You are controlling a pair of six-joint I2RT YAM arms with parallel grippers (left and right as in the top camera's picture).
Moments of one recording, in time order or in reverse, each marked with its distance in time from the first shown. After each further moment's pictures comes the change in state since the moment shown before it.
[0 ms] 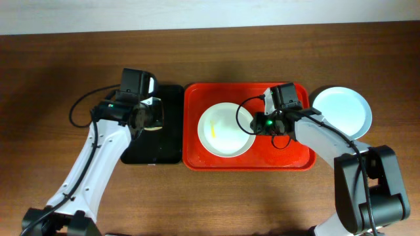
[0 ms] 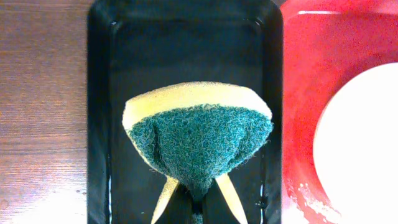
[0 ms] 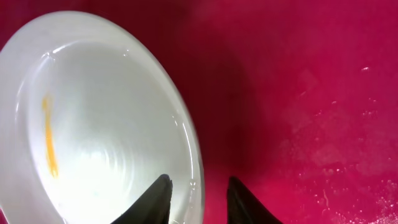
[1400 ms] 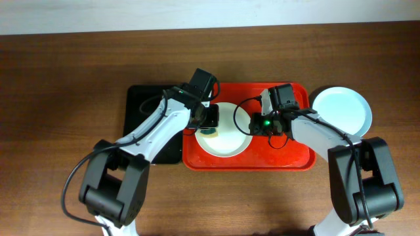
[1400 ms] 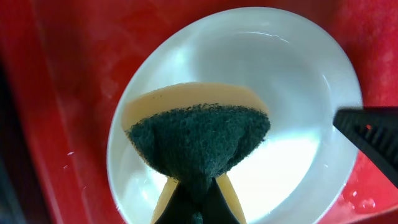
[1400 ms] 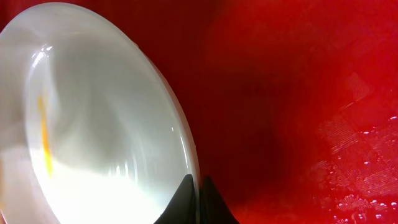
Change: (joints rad) left arm -0.301 0.402 0.194 0.064 0.196 -0.265; right arm 0.001 0.060 0.000 0.056 -0.071 0.001
